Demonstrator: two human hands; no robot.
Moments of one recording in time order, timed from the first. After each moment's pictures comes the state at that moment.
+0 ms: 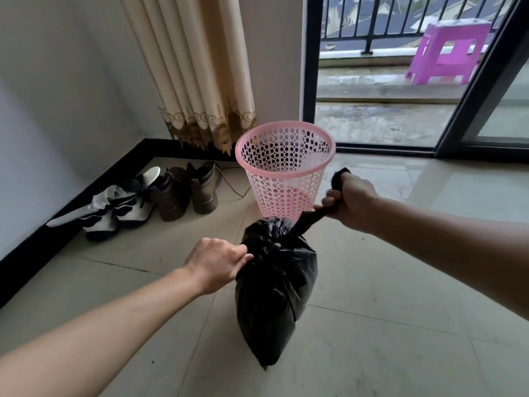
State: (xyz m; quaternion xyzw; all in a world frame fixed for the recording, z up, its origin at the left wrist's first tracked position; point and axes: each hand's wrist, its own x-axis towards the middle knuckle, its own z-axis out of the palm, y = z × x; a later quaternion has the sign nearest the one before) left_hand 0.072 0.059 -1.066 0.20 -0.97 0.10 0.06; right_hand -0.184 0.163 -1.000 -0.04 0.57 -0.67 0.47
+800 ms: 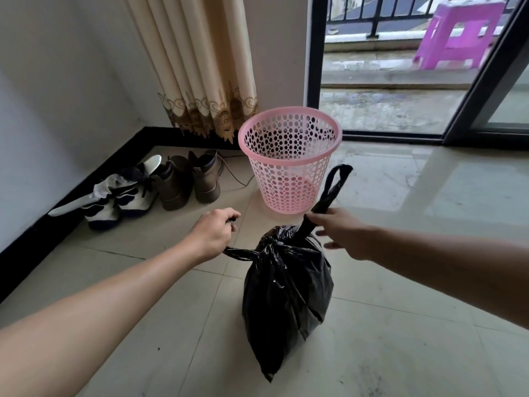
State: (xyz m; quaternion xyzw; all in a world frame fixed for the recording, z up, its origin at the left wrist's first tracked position) left_hand 0.065 0.036 -1.053 0.42 -0.86 -0.28 0.09; right_hand -0.149 0.177 -1.067 -0.24 0.75 -0.42 0.45
